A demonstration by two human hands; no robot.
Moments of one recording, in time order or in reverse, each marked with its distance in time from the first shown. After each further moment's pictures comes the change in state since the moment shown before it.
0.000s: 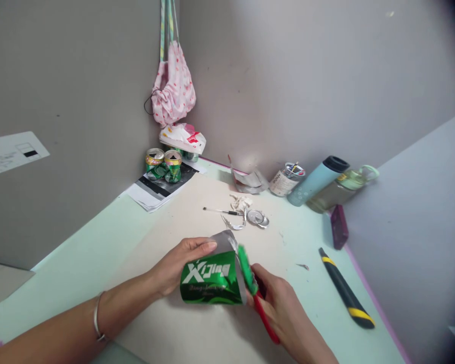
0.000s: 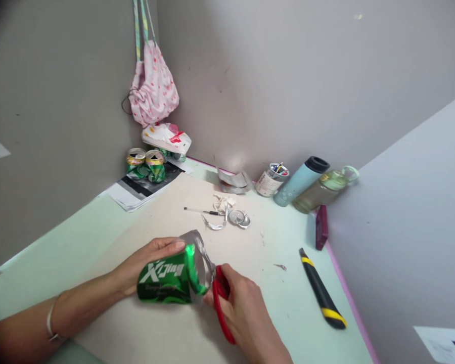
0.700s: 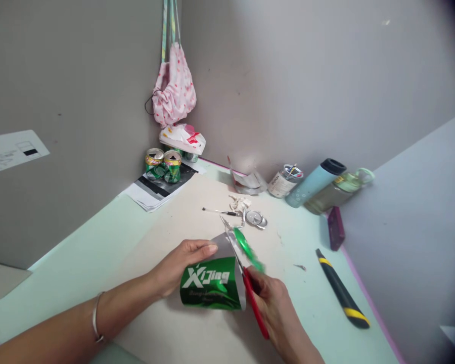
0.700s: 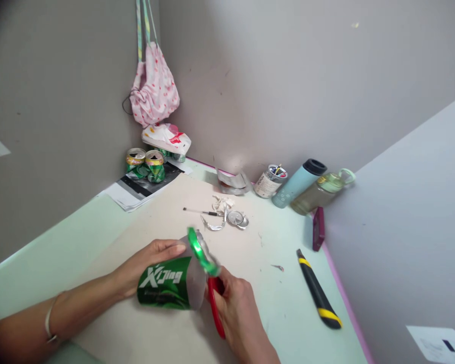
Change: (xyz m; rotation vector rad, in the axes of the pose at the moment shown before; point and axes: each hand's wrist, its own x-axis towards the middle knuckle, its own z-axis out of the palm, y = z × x) left_hand 0.001 -0.005 -0.002 0.045 0.004 0.009; right_hand 0.006 0.003 0.016 0.137 0.108 0.033
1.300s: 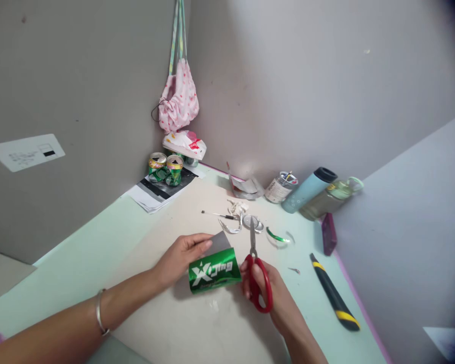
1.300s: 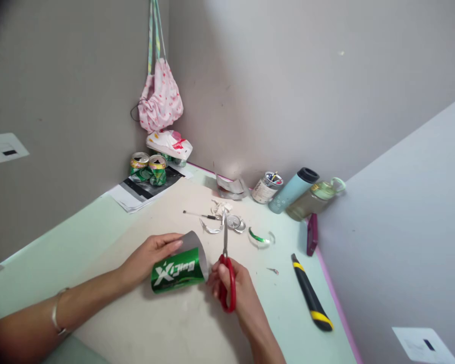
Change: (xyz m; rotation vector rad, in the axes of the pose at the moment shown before) left_hand 0.005 0.000 -0.007 0.255 0.036 0.207; right_hand 0.011 0.003 -0.012 0.600 -0.110 0.013
